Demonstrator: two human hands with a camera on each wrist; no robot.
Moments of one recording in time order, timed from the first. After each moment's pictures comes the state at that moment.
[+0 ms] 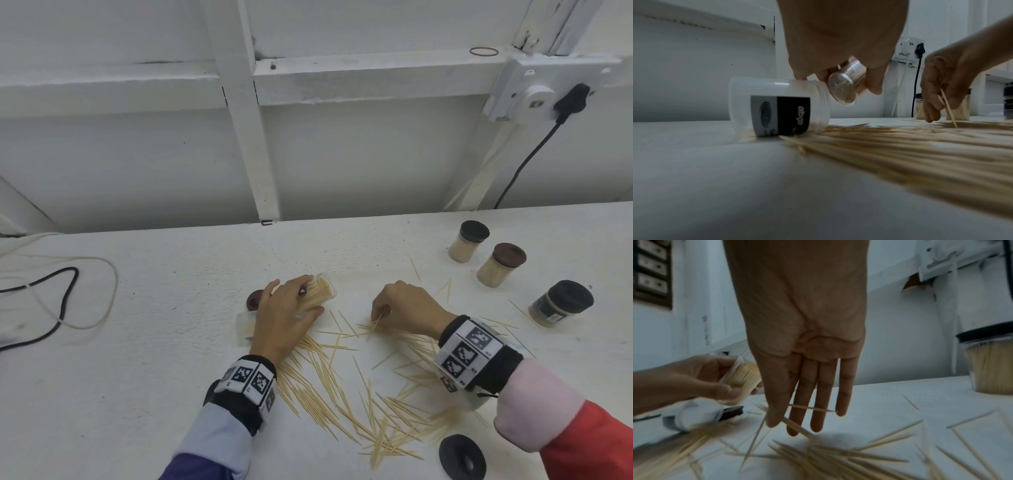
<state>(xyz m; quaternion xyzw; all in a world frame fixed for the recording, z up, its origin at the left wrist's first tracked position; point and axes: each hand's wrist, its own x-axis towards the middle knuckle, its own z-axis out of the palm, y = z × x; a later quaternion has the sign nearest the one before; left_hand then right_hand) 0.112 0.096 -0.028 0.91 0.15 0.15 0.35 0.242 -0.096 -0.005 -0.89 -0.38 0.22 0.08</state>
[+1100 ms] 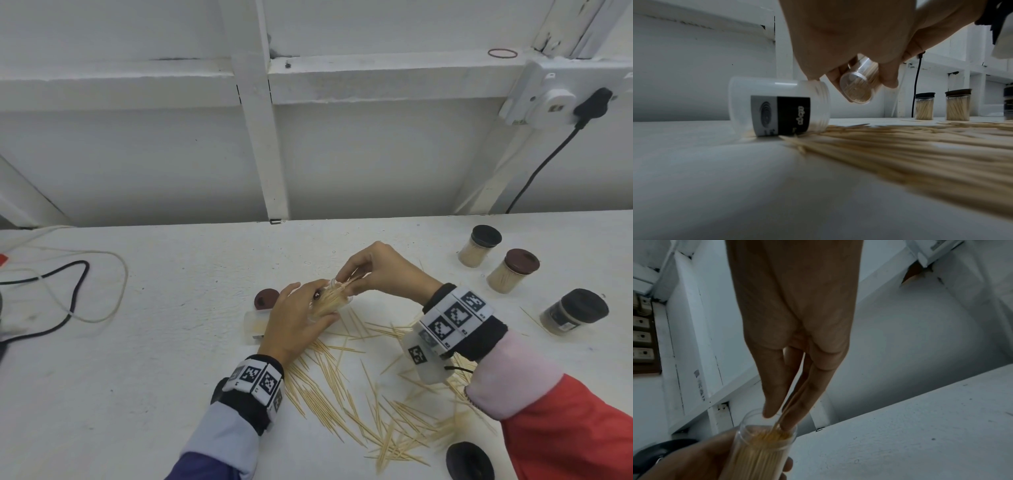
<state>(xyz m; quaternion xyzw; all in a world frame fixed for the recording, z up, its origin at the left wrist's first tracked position) 0.117 0.103 -0.048 0.92 0.11 0.15 0.35 0.259 -0.044 0.032 -0.79 -0.37 0.28 0.39</state>
